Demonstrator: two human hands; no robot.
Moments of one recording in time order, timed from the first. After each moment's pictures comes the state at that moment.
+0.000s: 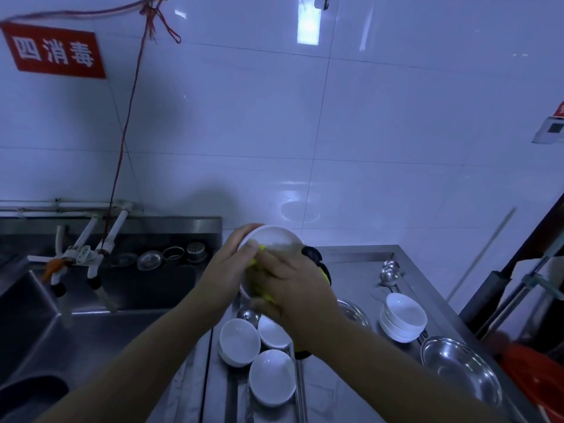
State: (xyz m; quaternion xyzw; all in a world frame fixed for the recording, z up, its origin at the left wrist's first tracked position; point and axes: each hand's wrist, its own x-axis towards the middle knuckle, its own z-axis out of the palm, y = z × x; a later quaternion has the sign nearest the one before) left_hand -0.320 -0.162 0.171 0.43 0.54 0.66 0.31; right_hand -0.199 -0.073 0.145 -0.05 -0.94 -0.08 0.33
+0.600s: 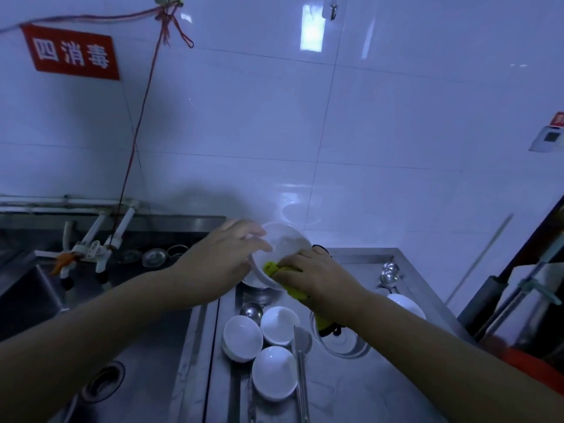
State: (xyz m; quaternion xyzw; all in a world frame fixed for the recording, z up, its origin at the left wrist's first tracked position) left_hand -0.363 -0.185 0.191 0.73 0.63 0.23 -0.12; right_hand -0.183 -0.043 0.158 0.03 -0.96 -0.11 0.24
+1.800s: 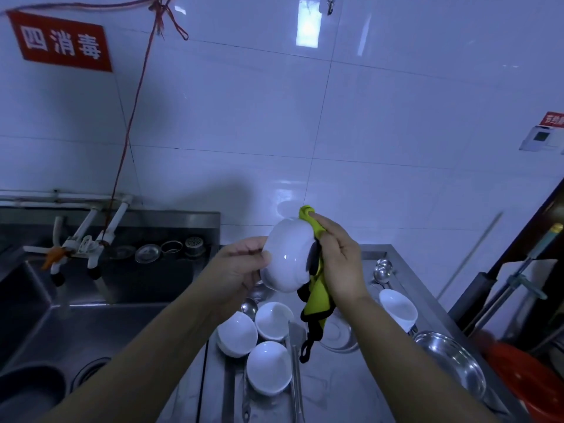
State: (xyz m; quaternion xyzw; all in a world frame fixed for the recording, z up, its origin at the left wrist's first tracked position) left_hand -0.319 -0.167 0.153 0.34 0.42 0.69 0.48; right_hand -0.182 -0.061 0.168 -0.25 -0.67 0.49 0.49
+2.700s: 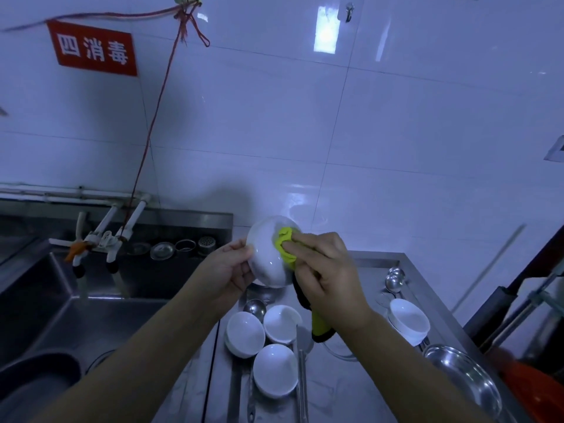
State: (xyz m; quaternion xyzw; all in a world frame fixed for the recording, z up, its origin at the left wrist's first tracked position) left_hand -0.332 -0.176 0.160 0.19 0.36 0.77 0.50; right_hand -0.183 -0.075 0.159 -0.05 -0.85 0.10 0.51
